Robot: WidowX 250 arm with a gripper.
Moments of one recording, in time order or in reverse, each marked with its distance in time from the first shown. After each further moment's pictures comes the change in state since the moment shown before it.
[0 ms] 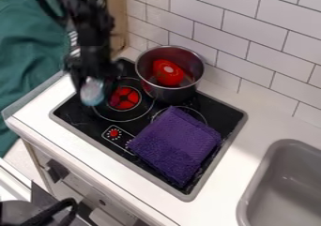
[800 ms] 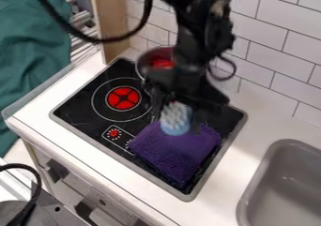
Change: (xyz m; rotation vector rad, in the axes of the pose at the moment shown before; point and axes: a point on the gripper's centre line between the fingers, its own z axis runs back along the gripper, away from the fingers) arm -0.071 -0.138 0.057 -0.071 0.052 -0.095
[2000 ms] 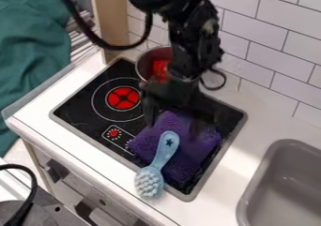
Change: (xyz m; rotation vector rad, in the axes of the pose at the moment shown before) arm 0.012 0.011 -0.016 -0.008 0.010 0.021
